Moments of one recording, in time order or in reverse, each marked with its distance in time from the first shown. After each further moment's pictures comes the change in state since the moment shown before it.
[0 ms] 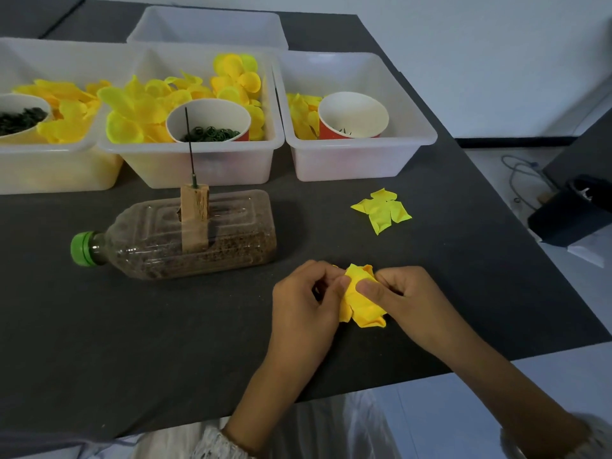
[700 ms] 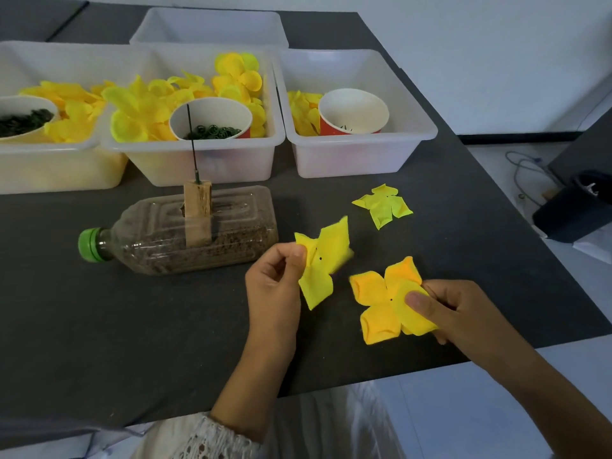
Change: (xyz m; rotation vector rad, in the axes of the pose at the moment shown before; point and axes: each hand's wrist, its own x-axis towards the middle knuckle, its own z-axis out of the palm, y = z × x) left_hand 0.008 -0.007 -0.013 -0.524 0.217 -0.176; right_hand -0.034 0.026 -0.033 0.123 0.014 0.034
